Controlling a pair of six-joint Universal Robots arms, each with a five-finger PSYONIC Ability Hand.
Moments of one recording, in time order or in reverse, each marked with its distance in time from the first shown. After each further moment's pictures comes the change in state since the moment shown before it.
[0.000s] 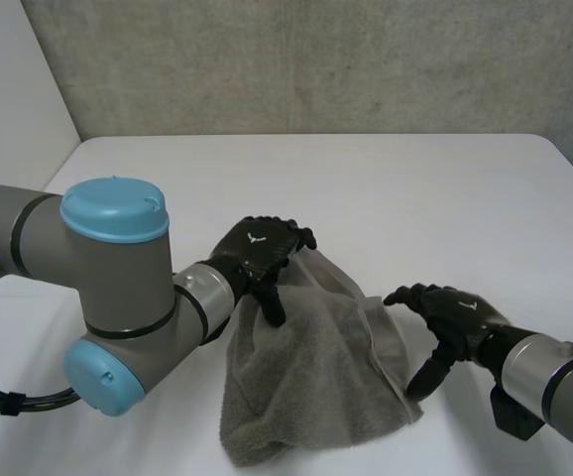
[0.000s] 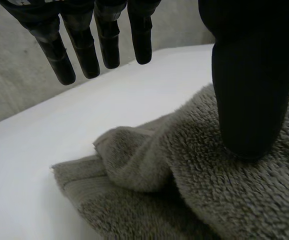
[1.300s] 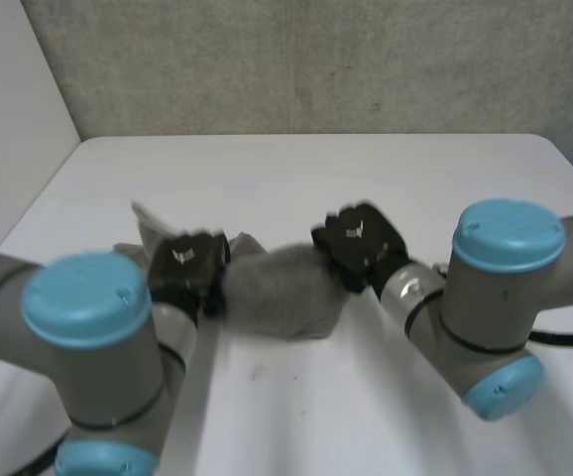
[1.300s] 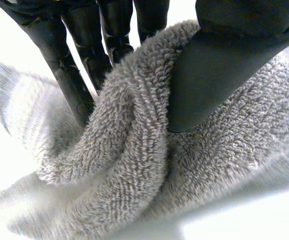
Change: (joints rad) left arm -0.055 0.150 -0.338 0.281 -0.480 -0.167; right arm 0.328 0.338 -0.447 -0.271 0.181 -0.460; left_hand 0.827 0.862 0.862 0.864 0.837; right_hand 1.113 1.073 1.087 1.083 1.128
